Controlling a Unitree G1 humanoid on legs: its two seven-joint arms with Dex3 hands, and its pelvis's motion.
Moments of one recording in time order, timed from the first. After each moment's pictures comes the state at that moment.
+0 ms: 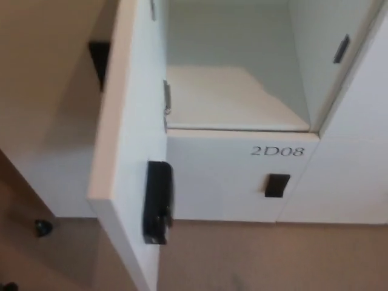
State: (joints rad) left_arm 0.04 0.43 0.52 0.87 -0.41 0.13 -0.41; right_arm 0.17 -0.26 -0.37 0.78 0.24 -0.16 0.21
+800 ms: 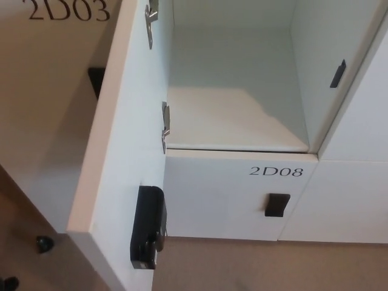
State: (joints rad) left_arm 0.06 0.40 0.52 0.76 -0.41 0.13 -0.40; right_arm 0.17 -0.26 -0.36 0.80 0.24 -0.17 0.20
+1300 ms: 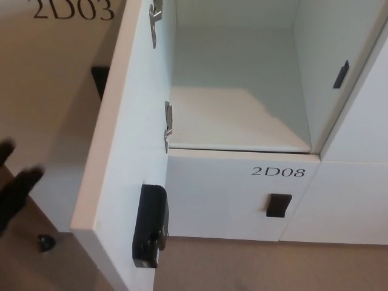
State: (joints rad) left_arm -0.18 0.30 0.44 0.44 -0.41 0.16 -0.25; right_arm 0.17 -0.25 -0.36 0.83 0.23 -0.18 0.19
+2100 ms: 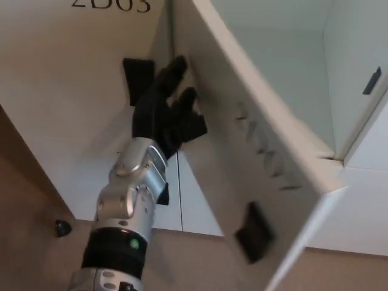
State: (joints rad) left_arm -0.53 -0.15 0.10 0.53 -0.28 0.14 -0.06; right_arm 0.20 -0.25 -0.36 0.81 0.23 -0.18 0.19
